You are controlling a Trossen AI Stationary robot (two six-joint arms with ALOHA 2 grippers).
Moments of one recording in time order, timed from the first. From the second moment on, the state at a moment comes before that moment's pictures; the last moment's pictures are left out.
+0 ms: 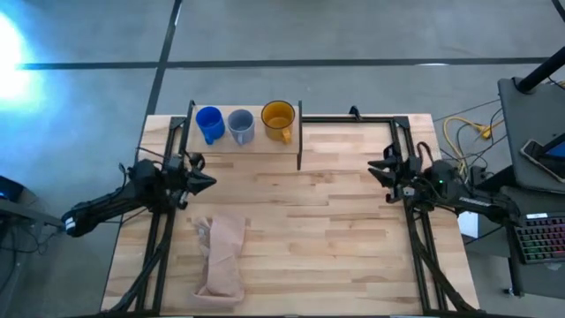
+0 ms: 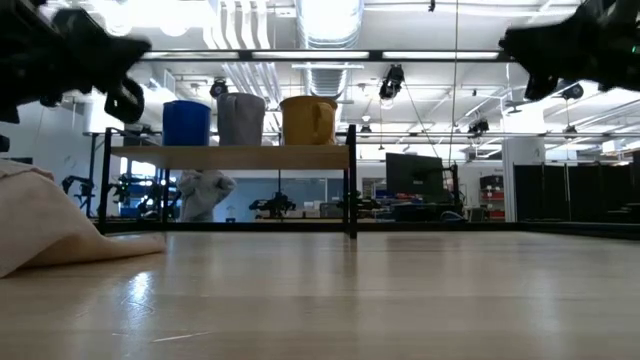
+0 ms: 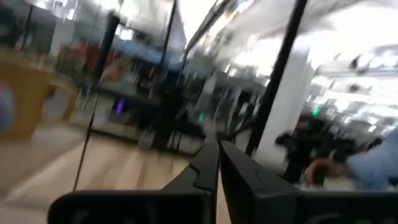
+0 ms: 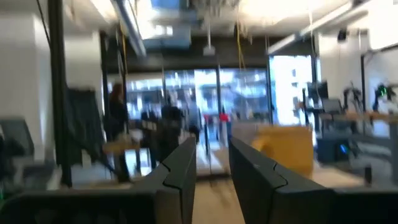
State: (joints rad) left arm 0.39 0.04 0.01 0.26 0.47 -0.42; right arm -0.25 0.01 0.02 0.35 -0.12 0.10
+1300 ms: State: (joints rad) left arm 0.39 0.33 0.01 0.07 0.42 -0.43; right arm -0.25 0.05 0.01 0.03 -0.13 0.18
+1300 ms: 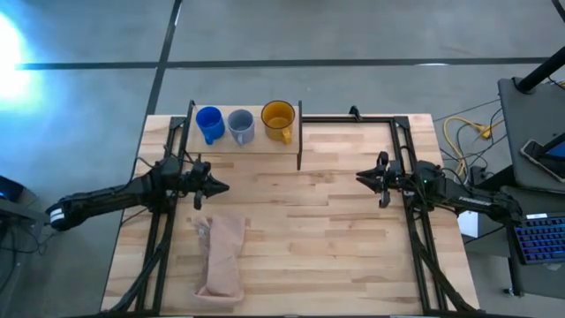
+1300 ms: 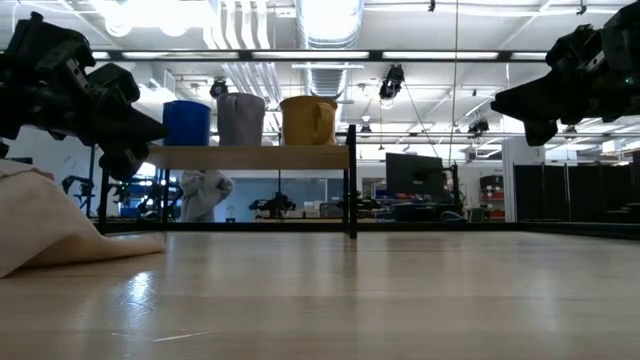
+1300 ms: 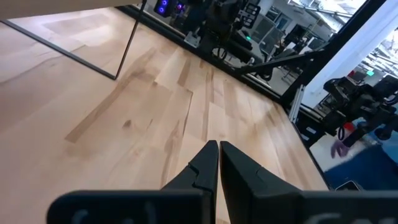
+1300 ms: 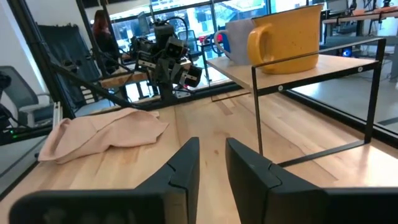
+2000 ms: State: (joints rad) left arm 0.39 0.33 0.01 0.07 0.42 -0.43; right arm -0.25 0.05 0.01 0.03 -0.13 0.18
